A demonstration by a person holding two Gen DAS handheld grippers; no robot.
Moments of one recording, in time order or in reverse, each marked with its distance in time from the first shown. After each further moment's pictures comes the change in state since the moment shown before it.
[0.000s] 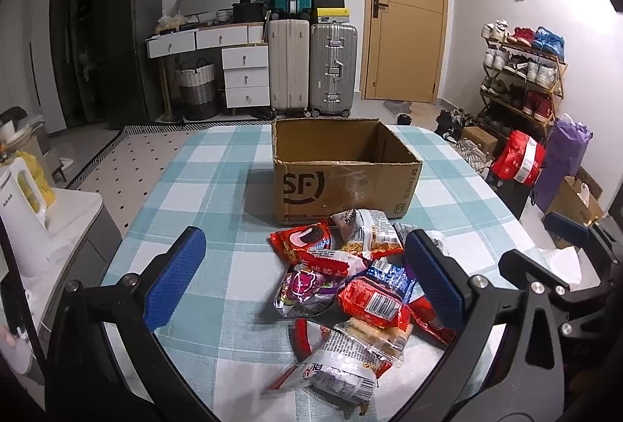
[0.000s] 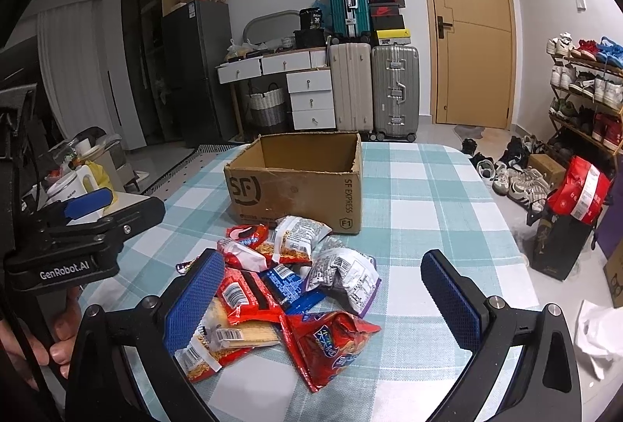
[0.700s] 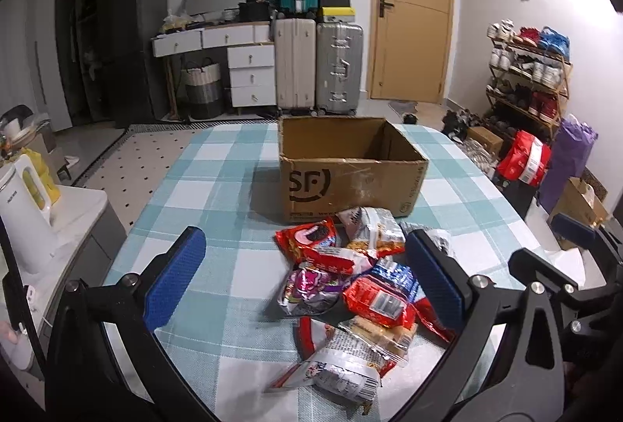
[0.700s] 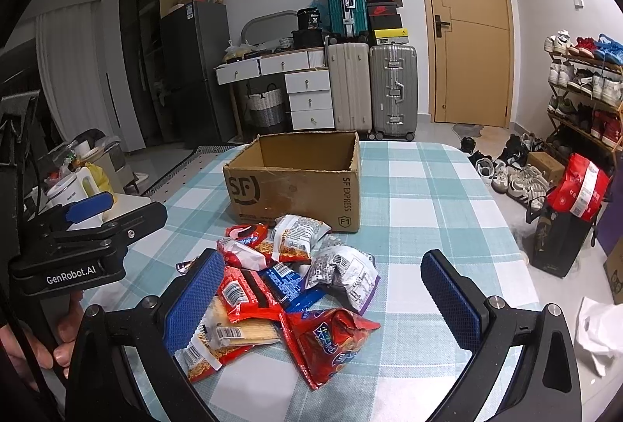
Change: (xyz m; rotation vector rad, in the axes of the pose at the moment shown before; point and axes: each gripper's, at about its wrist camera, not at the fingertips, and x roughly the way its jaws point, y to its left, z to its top) left arm -0.002 0.003 -0.003 -0.019 -0.008 0.025; right arm -0.001 0.003 -0.002 0.013 -0.002 -0.001
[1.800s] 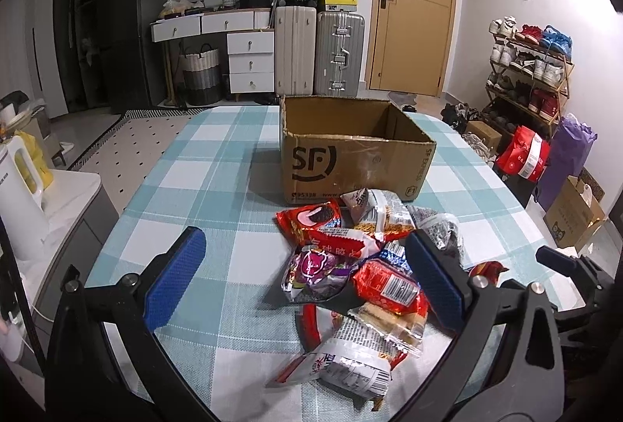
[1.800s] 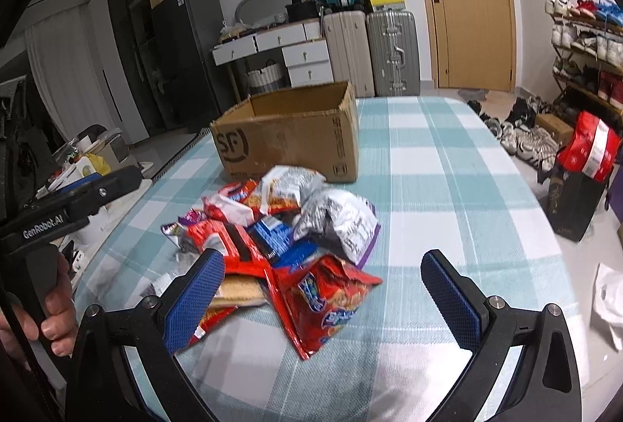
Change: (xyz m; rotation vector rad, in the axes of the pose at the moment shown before) left arm 0.023 0.010 -0.017 -0.017 0.055 -0.021; right arm 0.024 -0.028 -0.042 0.071 0.112 0.041
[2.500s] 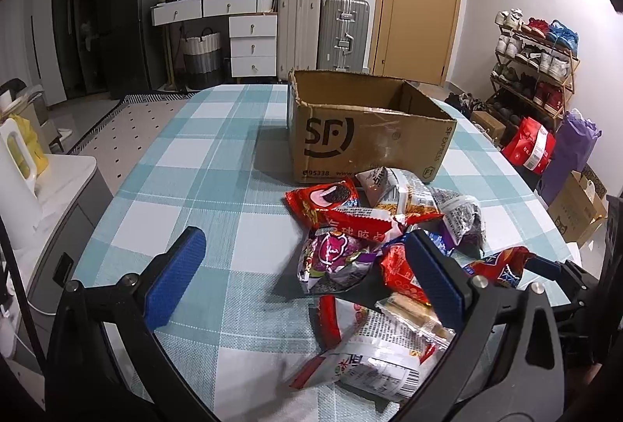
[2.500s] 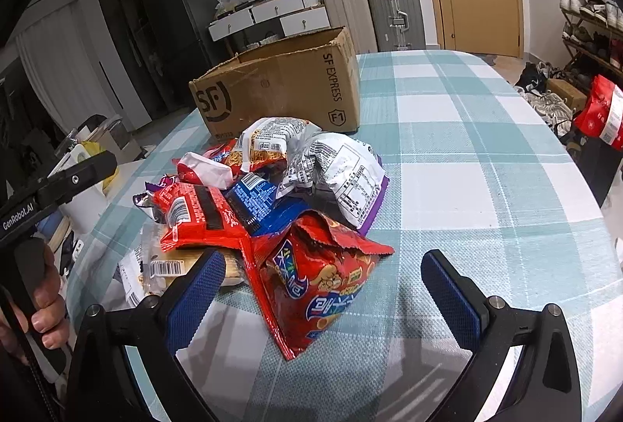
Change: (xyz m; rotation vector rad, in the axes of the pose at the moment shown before) left arm 0.041 0.017 -0.016 -0.015 0.054 0.002; right arm 0.061 -0.018 -0.018 0.041 0.111 0.045
